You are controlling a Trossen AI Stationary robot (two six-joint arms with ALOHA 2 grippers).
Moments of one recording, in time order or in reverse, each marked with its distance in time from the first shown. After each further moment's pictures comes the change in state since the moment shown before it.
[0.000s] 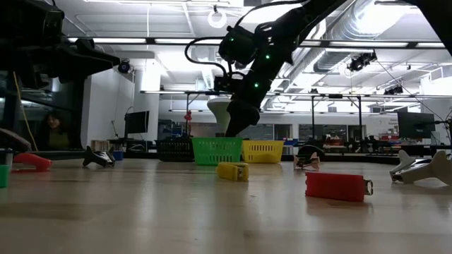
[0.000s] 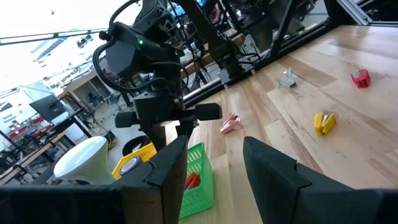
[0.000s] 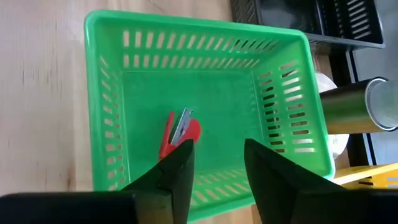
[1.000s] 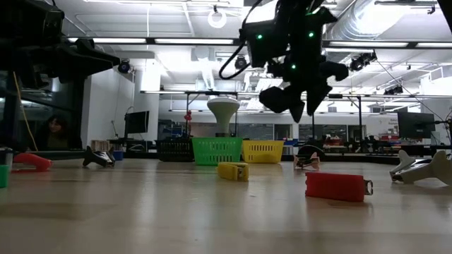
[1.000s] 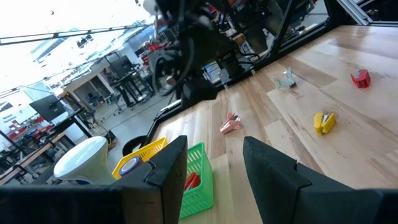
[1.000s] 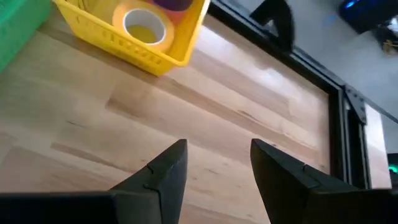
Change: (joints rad) left arm 0.000 0.000 0.000 0.000 0.000 0.000; right arm 0.201 -0.090 0.001 -0.889 0.549 1.460
